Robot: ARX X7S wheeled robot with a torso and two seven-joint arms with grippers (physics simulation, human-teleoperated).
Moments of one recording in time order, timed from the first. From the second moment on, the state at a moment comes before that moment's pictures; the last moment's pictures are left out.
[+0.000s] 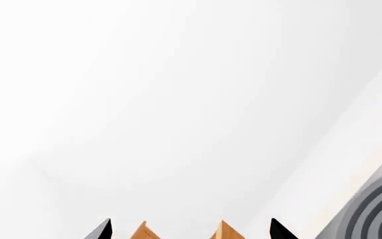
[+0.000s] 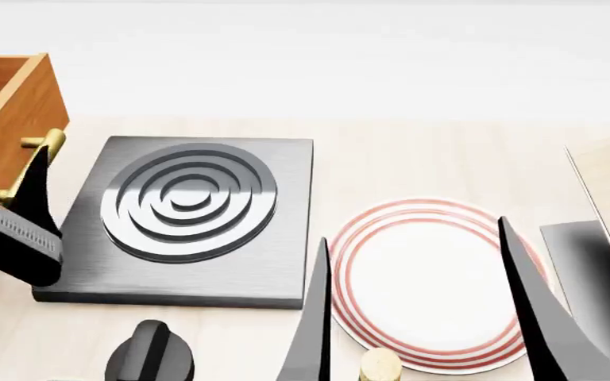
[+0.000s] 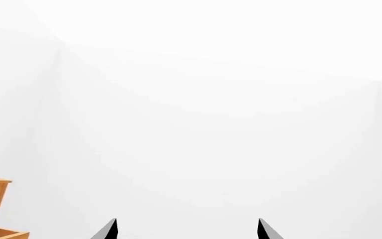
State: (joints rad) left arm -1.19 -0.94 1.40 0.04 -0.37 -0.16 -0.64; right arm 0.88 1.00 -1.33 -0.97 0.42 0.12 1.31
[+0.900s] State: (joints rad) left arm -1.43 -0.90 1.20 -0.01 -0.96 -0.55 -0.33; right arm 0.87 0.98 -1.33 -0.95 0.43 0.11 1.30
